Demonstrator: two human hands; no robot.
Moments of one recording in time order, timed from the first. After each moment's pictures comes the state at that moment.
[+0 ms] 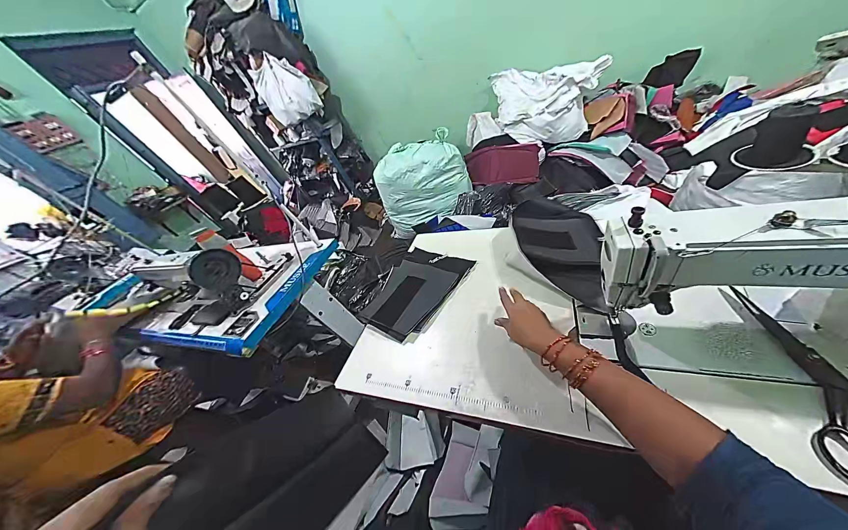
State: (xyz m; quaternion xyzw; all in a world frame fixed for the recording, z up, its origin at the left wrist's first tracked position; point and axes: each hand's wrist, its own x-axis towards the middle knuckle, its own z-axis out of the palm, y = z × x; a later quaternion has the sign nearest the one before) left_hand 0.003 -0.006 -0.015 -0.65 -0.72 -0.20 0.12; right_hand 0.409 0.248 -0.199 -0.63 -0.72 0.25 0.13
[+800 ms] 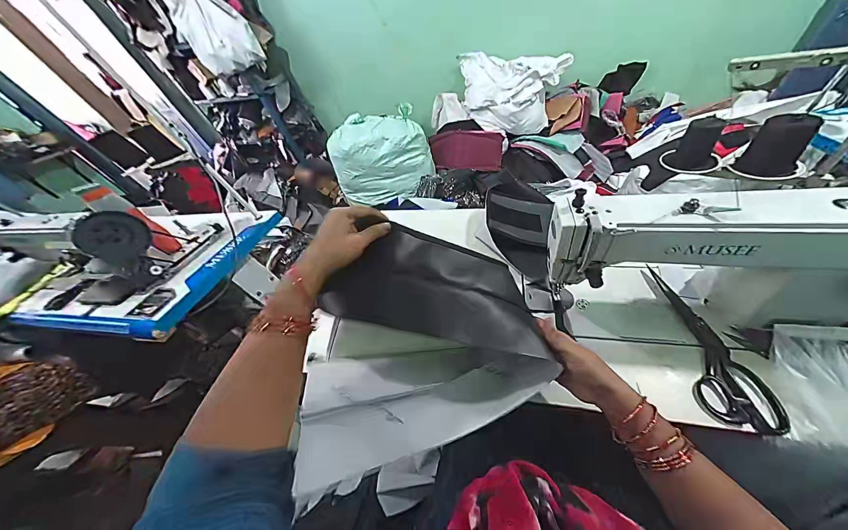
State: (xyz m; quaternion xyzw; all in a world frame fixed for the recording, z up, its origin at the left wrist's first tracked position) left_hand 0.177 0.275 -0.037 -0.85 -0.42 -0.30 -0.12; right_hand 0.501 0.083 -0.201 -0.41 -0.38 0.65 0.51
